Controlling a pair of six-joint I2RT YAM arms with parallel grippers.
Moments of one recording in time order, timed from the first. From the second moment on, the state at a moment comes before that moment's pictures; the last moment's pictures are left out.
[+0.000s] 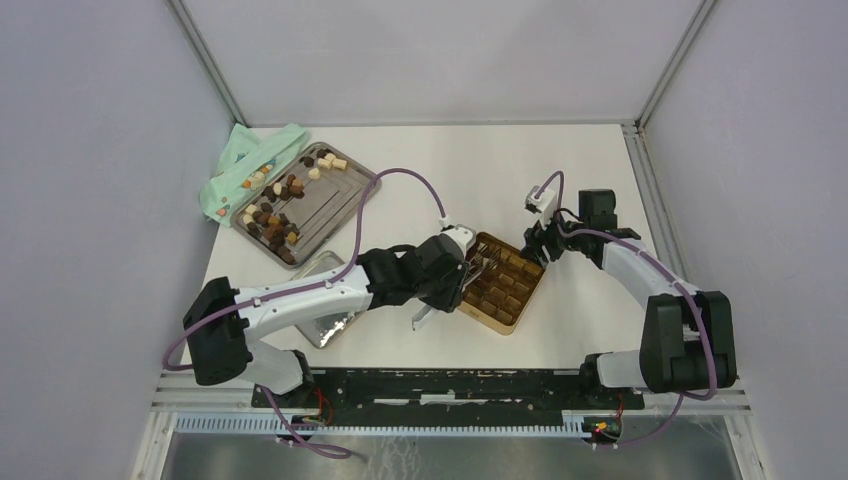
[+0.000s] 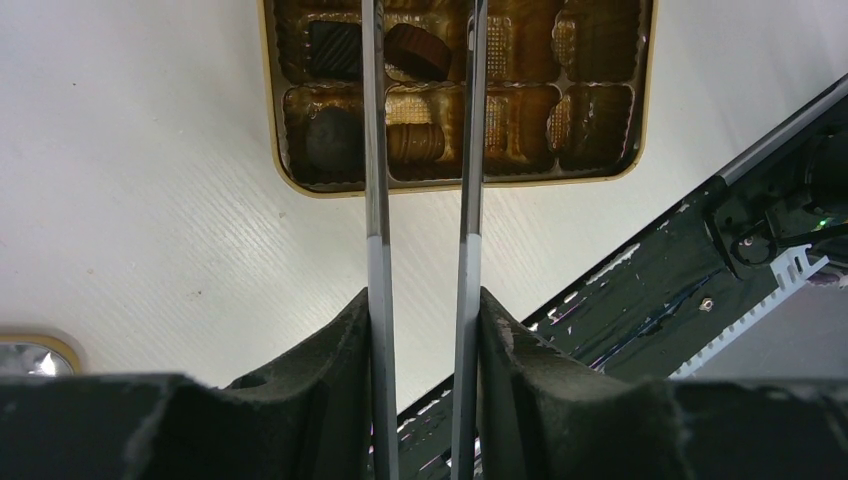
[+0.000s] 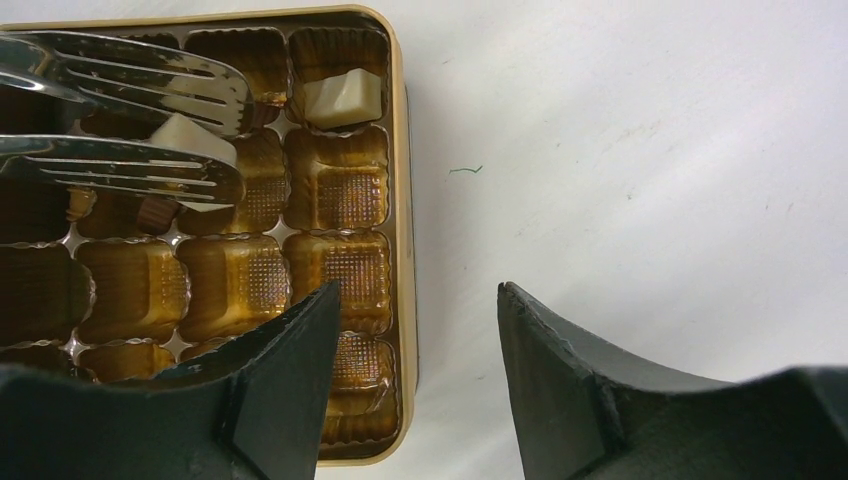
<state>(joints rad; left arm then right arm) -1.10 1.43 1.09 -0.55 -0.13 -0.52 0.06 1.37 0.74 -0.25 -0.69 -0.62</state>
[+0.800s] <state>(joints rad) -1.06 1.30 1.09 -0.59 -0.18 -0.52 0.05 1.30 0.74 -0.27 -0.71 -0.67</state>
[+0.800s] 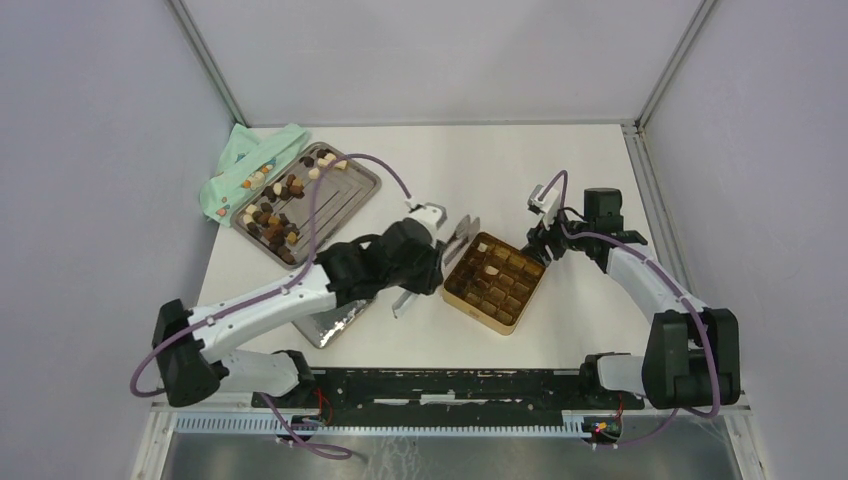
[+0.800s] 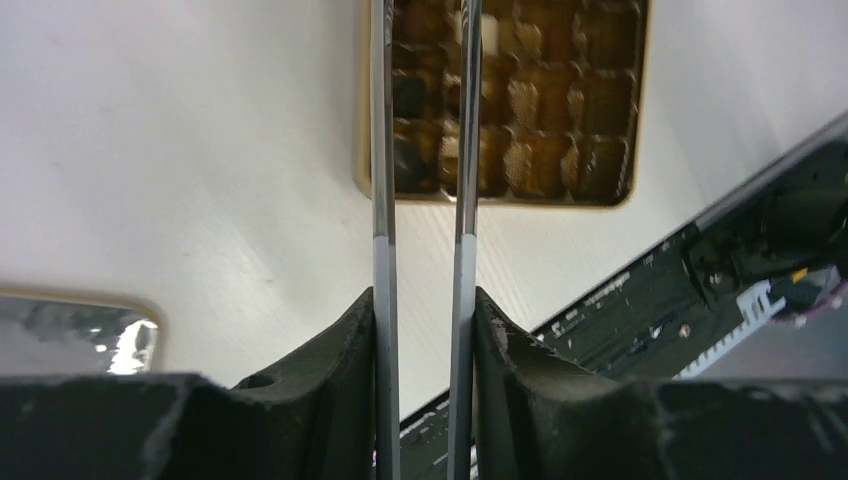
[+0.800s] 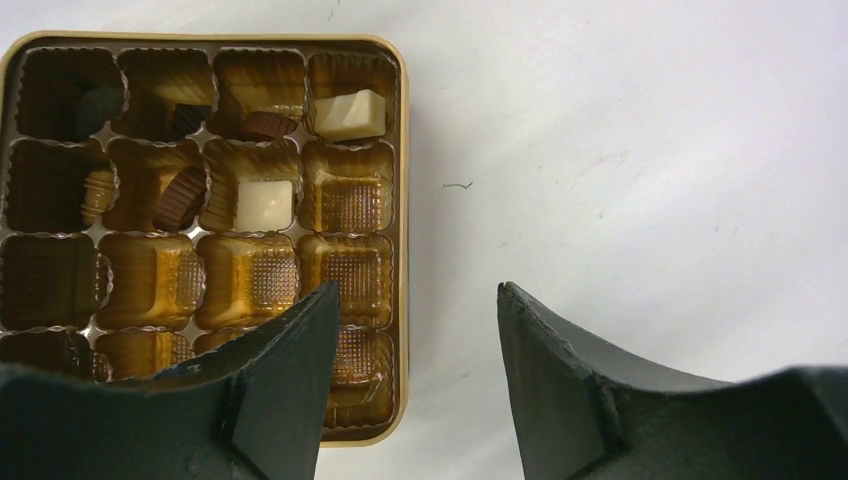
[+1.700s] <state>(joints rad) -0.02 1.14 1.01 -0.92 -0.11 -0.38 0.05 1.23 0.74 -0.31 -0.85 -0.70</state>
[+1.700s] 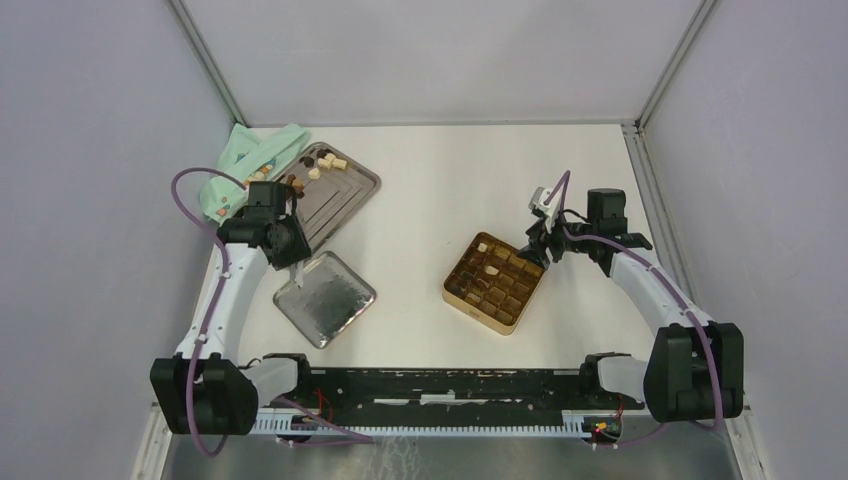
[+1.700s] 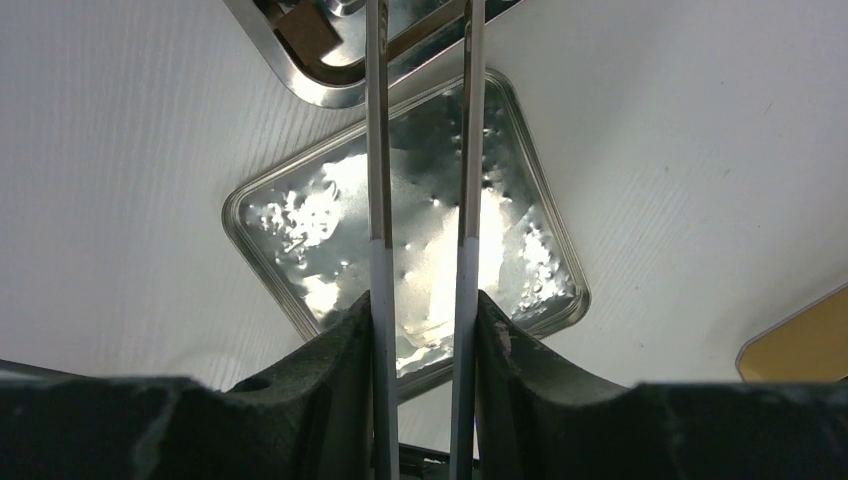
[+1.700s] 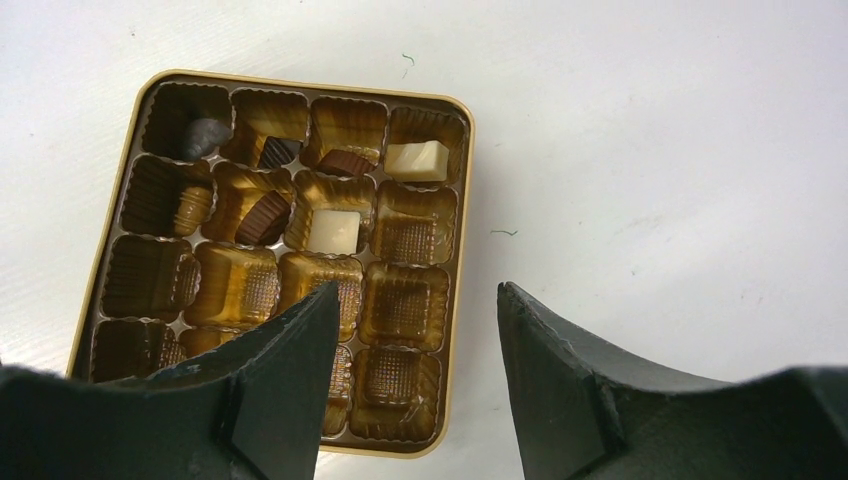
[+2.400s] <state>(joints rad) 0.05 1.24 1.01 -0.92 -0.13 -0.37 0.06 1.23 0.74 -0.32 -0.86 -0.71</state>
